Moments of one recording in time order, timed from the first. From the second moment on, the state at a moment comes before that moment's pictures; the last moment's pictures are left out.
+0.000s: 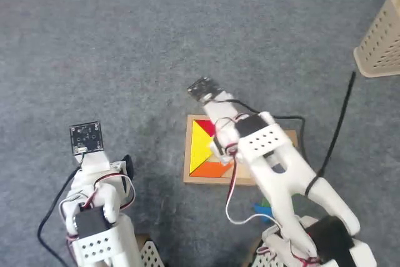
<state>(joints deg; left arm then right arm) -24.2 -103.7 97.3 72.2 -0.5 -31.5 -16.9 41.1 58.7 12.1</state>
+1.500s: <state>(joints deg) -24.2 -103.7 97.3 72.2 -0.5 -16.8 -4.5 39.2 52.4 2.6</state>
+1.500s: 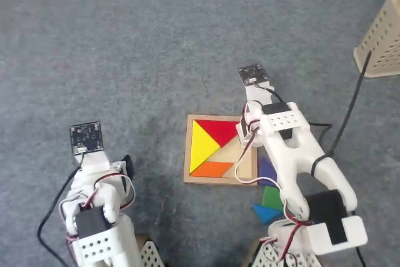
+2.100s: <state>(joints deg) -24.1 -103.7 97.3 72.2 -0.5 -17.0 4.0 34.9 52.0 2.5</state>
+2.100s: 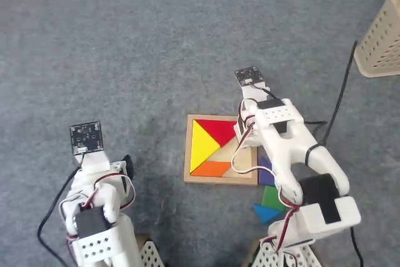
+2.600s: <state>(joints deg) -24.2 -103.7 97.3 72.2 -0.5 -14.9 6.6 27.2 50.2 -1.5</state>
